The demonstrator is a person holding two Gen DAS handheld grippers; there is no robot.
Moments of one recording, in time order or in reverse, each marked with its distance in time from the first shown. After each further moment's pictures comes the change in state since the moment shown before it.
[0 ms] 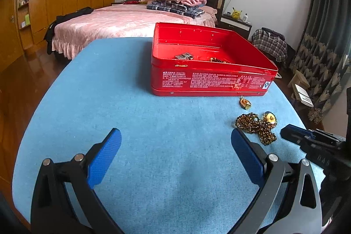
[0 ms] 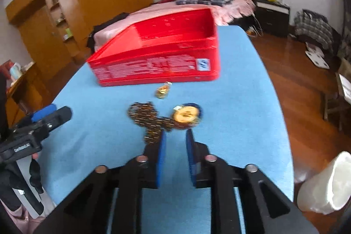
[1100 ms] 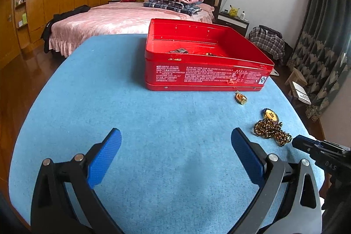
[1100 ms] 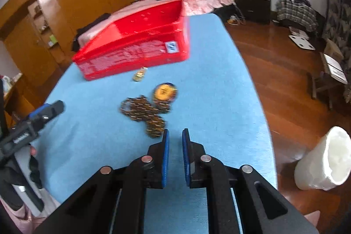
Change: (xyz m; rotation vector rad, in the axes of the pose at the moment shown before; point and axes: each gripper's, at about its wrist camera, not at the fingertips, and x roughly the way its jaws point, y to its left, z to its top) left arm 0.004 -0.005 -0.005 0.003 0.019 -0.020; right arm -0.020 -0.020 -0.023 0.114 0.034 -0.061
